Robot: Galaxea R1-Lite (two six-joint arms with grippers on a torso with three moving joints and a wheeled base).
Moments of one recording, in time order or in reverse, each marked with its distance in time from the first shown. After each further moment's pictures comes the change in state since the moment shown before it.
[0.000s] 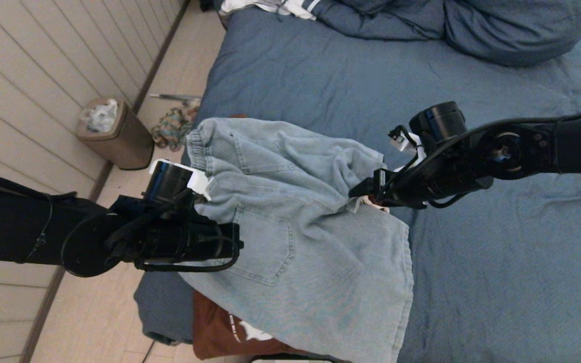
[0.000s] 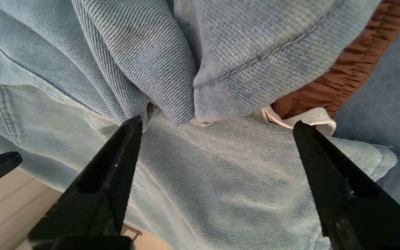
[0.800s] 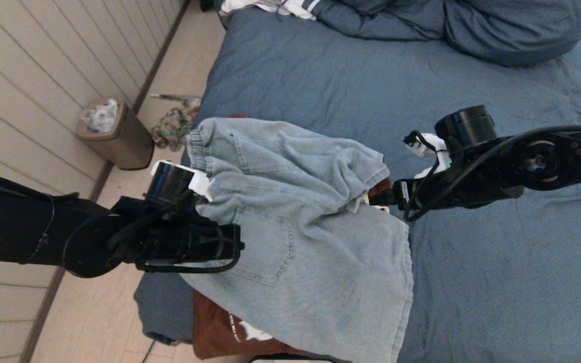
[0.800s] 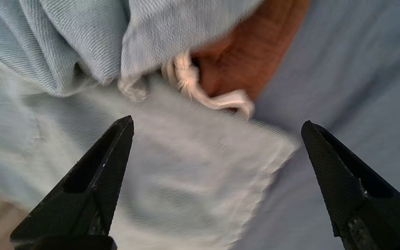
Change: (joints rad) left arm -0.005 0.002 0.002 0.000 0.000 0.000; right arm -0.055 -0.086 0.140 -0.065 -0.092 -0.255
